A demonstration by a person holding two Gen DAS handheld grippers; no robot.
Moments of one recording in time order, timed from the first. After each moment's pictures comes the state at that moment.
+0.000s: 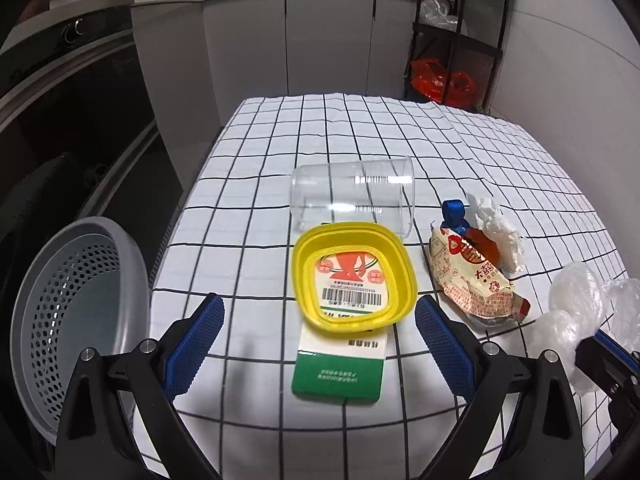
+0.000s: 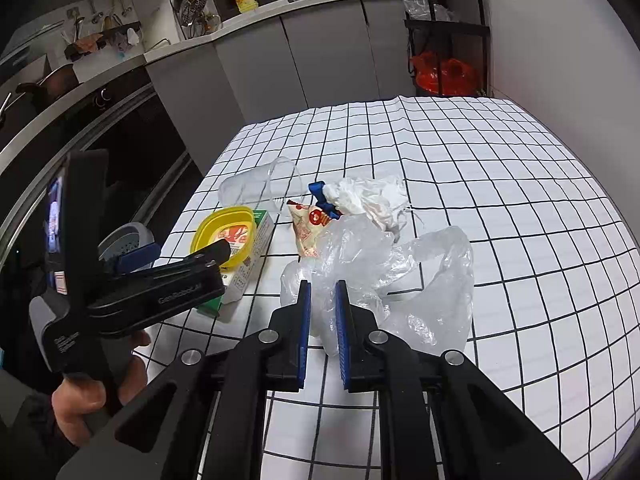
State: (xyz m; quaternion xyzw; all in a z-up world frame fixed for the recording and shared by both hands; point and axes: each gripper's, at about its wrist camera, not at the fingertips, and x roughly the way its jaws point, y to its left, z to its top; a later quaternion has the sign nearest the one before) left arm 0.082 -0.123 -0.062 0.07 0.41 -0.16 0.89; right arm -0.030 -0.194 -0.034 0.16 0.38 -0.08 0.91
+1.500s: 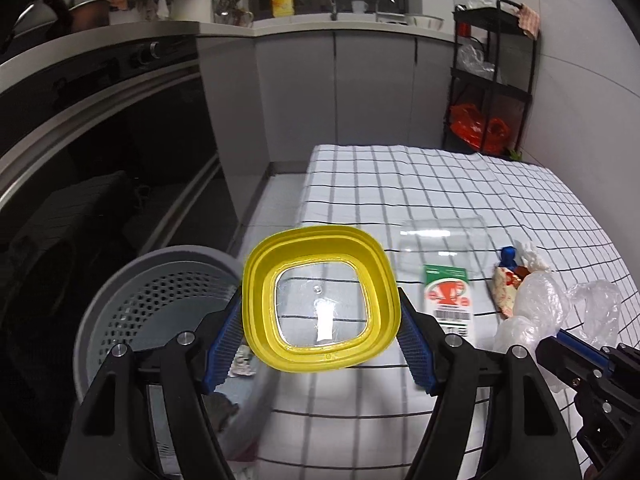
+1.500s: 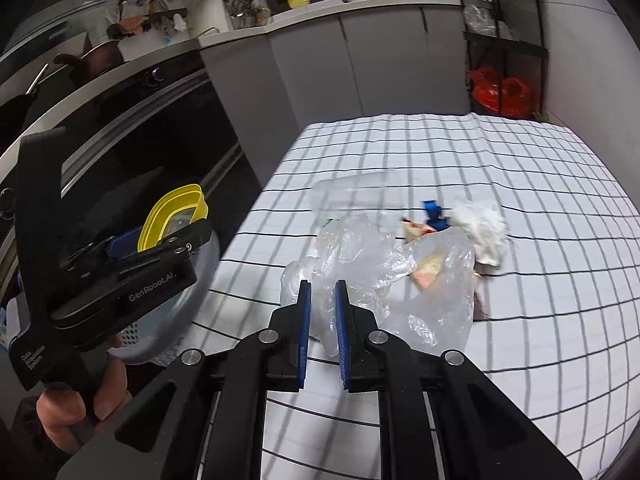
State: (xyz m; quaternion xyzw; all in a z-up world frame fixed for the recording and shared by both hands) left arm 0.072 -0.018 -0.004 0.07 0.35 -0.10 0.93; right arm 0.010 -0.114 -0.020 0.13 0.37 0.00 0.92
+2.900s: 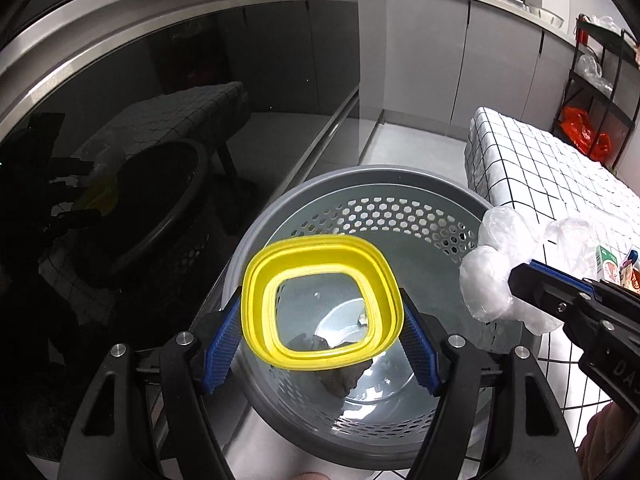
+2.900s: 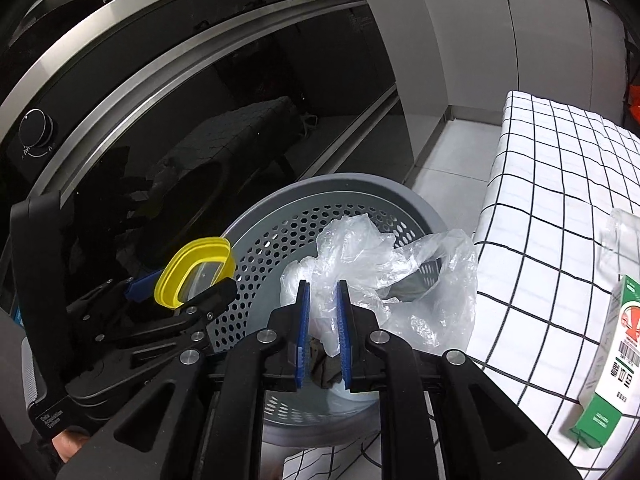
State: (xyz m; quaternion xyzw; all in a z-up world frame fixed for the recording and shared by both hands) left arm 0.100 0.170 -0.043 0.02 0.44 0.04 0.90; right arm 0.153 0.075 -0.050 0.10 0.43 0.21 0.87
